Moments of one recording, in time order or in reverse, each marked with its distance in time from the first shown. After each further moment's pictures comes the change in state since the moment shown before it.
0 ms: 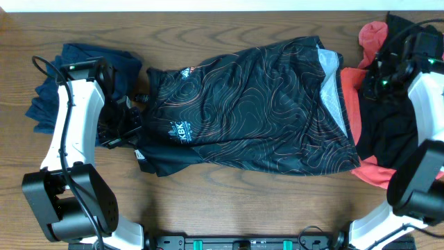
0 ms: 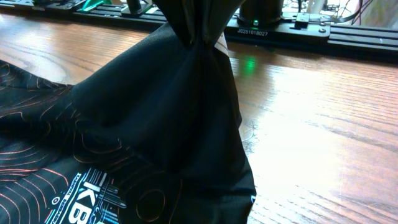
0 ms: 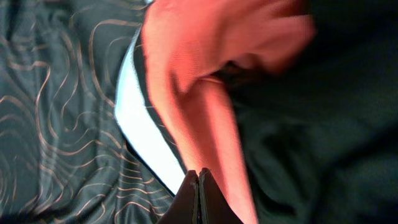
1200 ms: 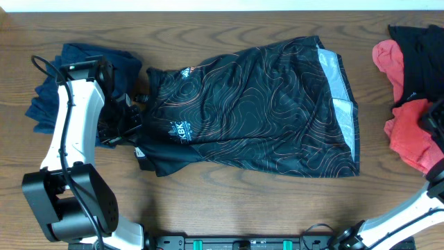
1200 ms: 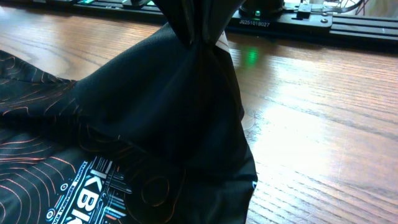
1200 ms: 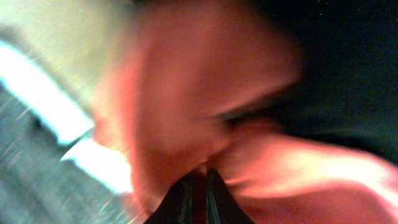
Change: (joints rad) left arm 0.000 0.000 0.000 0.032 0.000 -0.004; right arm -0.476 0.232 0.159 -0.144 -0.190 0.072
